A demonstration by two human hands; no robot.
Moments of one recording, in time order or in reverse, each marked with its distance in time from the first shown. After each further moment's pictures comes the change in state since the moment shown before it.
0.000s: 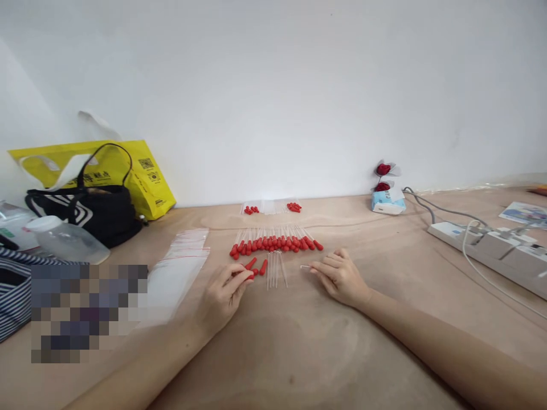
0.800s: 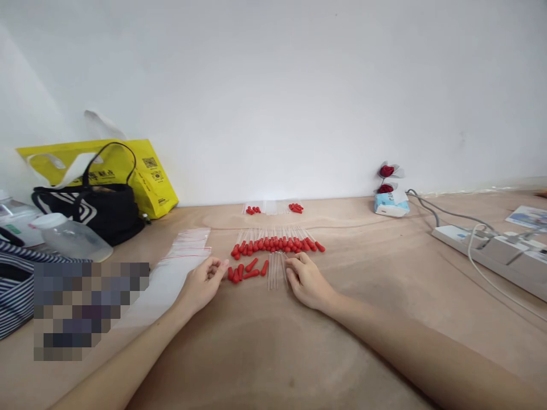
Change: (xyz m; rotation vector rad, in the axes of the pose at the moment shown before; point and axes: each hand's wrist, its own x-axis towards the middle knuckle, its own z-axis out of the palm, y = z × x) left_hand 0.007 -0.025 -0.018 -0.229 -0.329 -0.947; right_hand 0.031 -0.043 0.048 0.290 -0.117 0.302
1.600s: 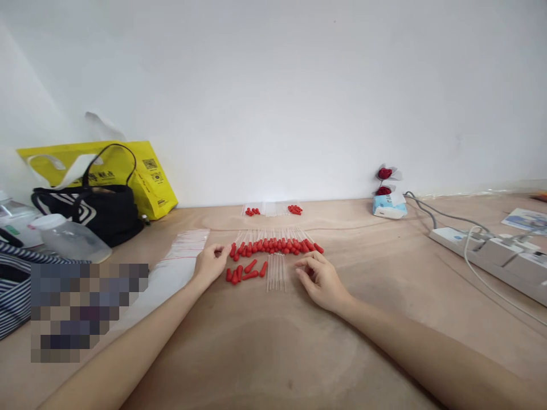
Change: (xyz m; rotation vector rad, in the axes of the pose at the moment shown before) left_hand 0.052 -0.005 0.014 0.135 0.215 -0.064; right_hand -0.011 0.005 -0.028 0.175 0.170 -0.028
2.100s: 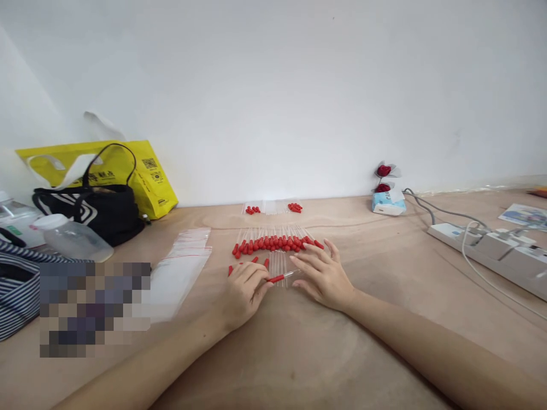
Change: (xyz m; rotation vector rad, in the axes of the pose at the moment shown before) left_hand -0.082 0.034 0.010 -0.013 -0.023 0.990; right_hand -0.002 -0.002 -0.017 -0.489 -0.047 -0.405
